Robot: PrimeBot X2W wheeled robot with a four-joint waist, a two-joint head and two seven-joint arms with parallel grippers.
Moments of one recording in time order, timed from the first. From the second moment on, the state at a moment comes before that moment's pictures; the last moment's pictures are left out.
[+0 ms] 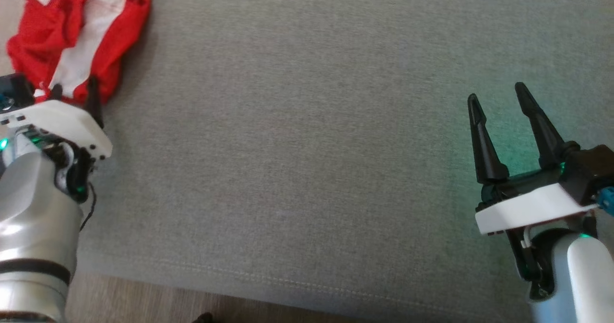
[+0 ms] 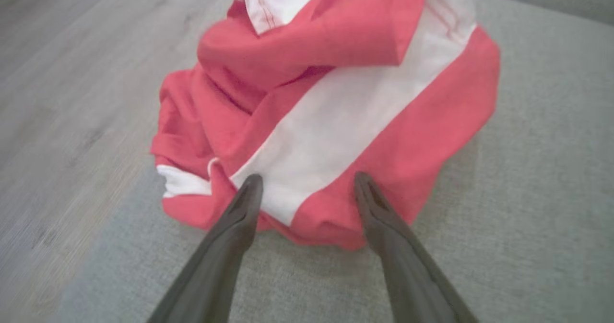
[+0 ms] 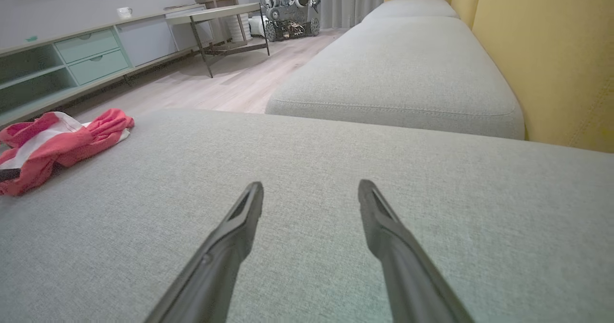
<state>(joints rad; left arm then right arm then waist) -0.75 0.29 -0.22 0.99 -0.49 -0.04 -0.12 -0.10 -0.09 0.06 -0.21 0.08 0.13 0.10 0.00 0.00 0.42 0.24</state>
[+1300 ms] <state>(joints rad) -0.10 0.27 -0.20 -0.11 -0.31 0.03 -0.18 0.03 -0.05 0.04 -0.10 0.19 0.13 0.00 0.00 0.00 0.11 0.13</state>
